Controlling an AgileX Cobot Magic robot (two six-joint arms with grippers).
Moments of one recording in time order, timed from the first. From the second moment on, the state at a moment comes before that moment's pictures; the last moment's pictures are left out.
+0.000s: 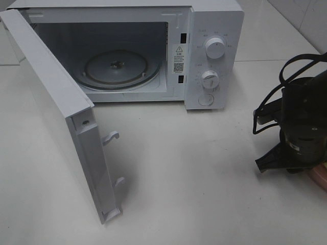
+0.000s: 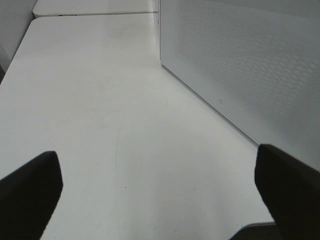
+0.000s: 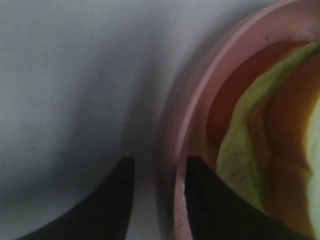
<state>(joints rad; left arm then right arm) 0.02 0.00 -0.52 -0.09 1.09 0.09 0.40 1.83 -0.70 -0.95 0.62 1.08</state>
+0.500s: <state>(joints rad) 0.02 0.00 -0.52 -0.09 1.09 0.09 0.40 1.61 -0.70 -0.74 0.61 0.71</state>
